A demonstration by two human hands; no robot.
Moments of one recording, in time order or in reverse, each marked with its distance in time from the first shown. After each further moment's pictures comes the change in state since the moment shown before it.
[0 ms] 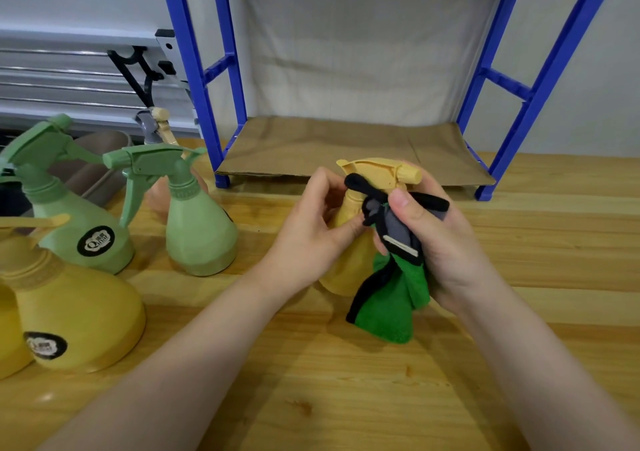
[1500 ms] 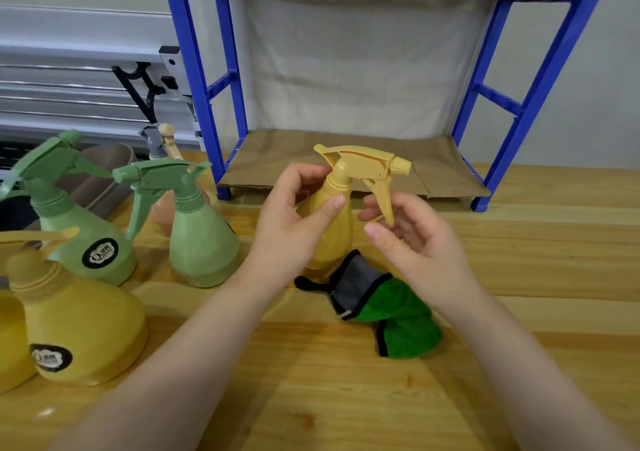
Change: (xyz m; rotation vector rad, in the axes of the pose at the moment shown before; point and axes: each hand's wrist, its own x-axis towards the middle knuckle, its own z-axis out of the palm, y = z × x) left_hand 0.005 0.012 -0.020 0.011 0.199 -0.033; right_hand 0.001 0.016 -0.013 -0.653 0.008 -0.221
